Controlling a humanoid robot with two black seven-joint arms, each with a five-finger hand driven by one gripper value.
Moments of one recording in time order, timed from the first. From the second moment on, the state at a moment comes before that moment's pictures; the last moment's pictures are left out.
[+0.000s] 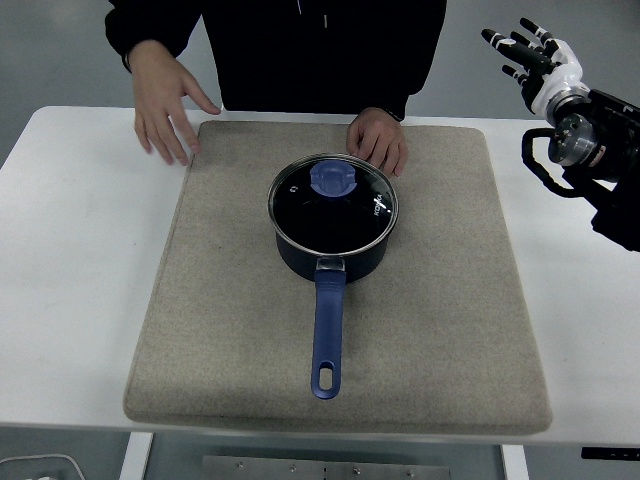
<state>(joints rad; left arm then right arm) -0.07 0.00 -0.13 -0.04 0.12 -0.18 -0.14 1.28 -0.19 -0.09 0.48 0.60 -0.21 0.24</state>
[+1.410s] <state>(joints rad) -0.06 0.00 -0.13 -0.04 0.12 -0.18 -0.14 1.28 -0.19 -0.09 0.47 0.60 -0.22 0.24</state>
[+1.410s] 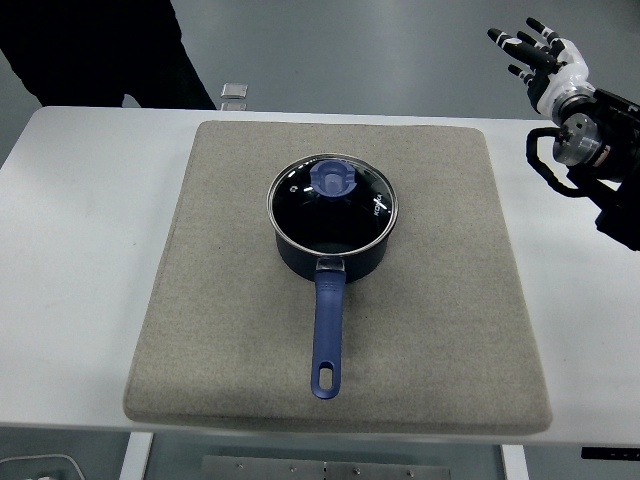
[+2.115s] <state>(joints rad) -0.06 0.00 -0.13 -0.04 0.12 -0.18 -0.14 1.29 -0.21 -0.10 0.47 0.60 -0.21 0.24</state>
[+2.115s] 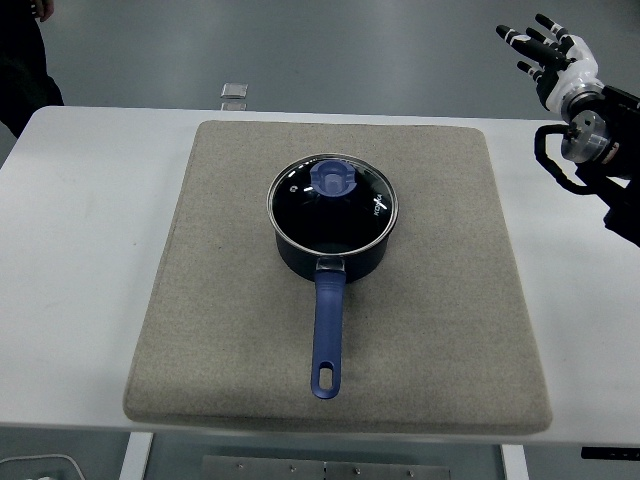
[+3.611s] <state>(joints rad) -0.06 0.00 -0.13 -0.04 0.12 -0.18 -0.14 1.57 -0.46 -0.09 0.48 -0.37 0.50 0.31</state>
